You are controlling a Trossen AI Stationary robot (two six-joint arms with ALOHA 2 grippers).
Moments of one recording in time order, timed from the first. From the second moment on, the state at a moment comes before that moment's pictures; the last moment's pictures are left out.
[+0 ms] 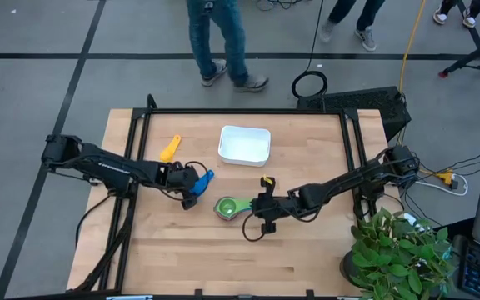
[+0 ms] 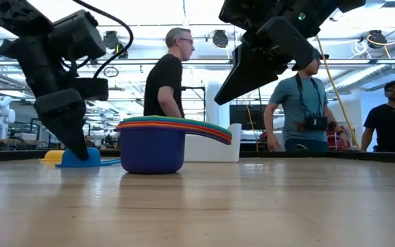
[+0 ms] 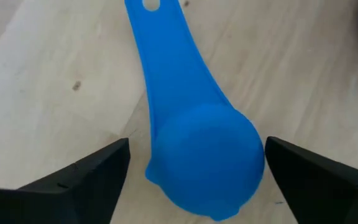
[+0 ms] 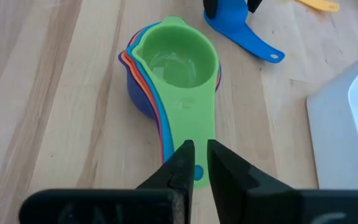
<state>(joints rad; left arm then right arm) -0.05 1.30 0.50 -0.31 -0.16 -0.47 0.30 1.68 1.01 -0.17 0.37 0.06</state>
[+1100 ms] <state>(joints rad) 0.03 0.98 0.49 0.26 0.46 -0.77 0.35 1.68 1.01 0.32 0.80 -0.94</state>
